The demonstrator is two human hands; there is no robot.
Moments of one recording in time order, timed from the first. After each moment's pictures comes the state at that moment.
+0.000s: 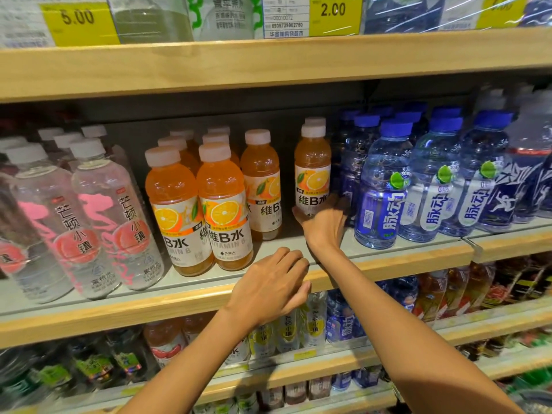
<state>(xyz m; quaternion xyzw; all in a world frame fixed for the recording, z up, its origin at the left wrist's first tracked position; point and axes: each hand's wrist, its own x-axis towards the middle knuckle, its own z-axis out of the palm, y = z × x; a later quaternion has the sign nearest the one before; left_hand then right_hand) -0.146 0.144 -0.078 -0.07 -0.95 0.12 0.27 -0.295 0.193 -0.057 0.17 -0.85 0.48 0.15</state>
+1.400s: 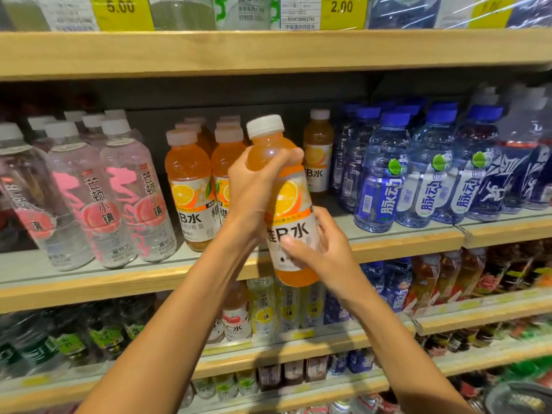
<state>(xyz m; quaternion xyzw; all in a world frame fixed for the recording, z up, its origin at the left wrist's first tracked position) -0.124 0.174 0.045 0.09 -0.58 -0.71 0.39 -0.171 0.288 -0.032 0.41 -0.57 0.69 -0.19</state>
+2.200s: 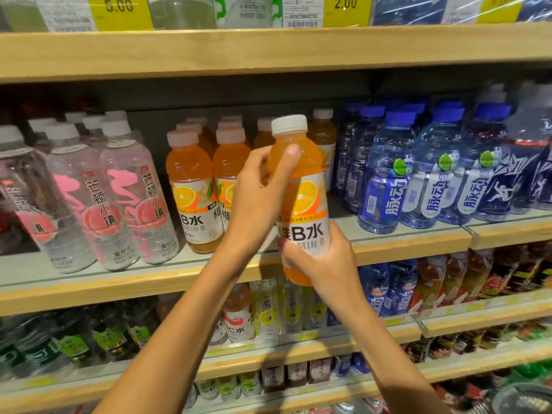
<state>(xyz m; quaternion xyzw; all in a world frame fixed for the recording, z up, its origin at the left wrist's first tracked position) -0.114 0.175 0.037 0.07 -0.72 -0.56 0.40 -0.161 0.278 -0.040 0.32 -0.66 0.67 -0.05</state>
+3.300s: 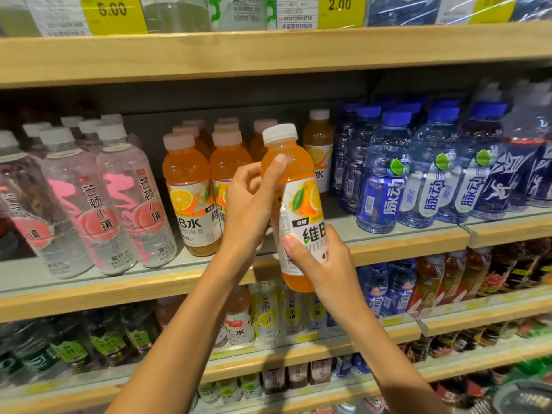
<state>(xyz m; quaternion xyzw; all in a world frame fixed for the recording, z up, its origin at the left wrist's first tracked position) -0.116 0.172 0.029 0.12 -0.66 -0.63 0.39 -0.159 0.283 -0.044 0.34 -0.64 0.68 -0.08</state>
